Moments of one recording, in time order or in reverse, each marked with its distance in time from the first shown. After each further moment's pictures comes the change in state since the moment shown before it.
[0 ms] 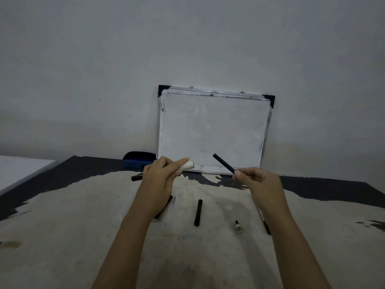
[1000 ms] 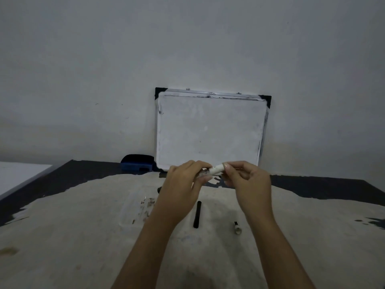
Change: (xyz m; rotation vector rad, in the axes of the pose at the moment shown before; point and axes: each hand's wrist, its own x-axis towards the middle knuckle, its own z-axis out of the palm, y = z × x) left_hand 0.006 0.053 0.010 -0.103 -0.078 0.116; right_hand -0.015 -0.014 0.026 0.103 0.066 -0.168
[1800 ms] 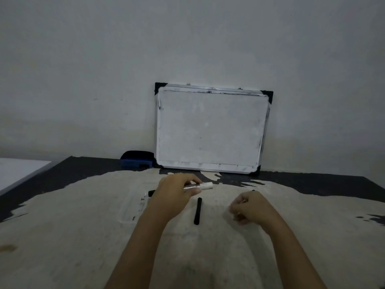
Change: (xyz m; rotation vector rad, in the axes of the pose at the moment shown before) left_hand -0.007 -0.018 -0.001 -0.016 -0.312 -0.378; right_hand 0.010 0.049 -0.032 -0.593 -0.431 0.517
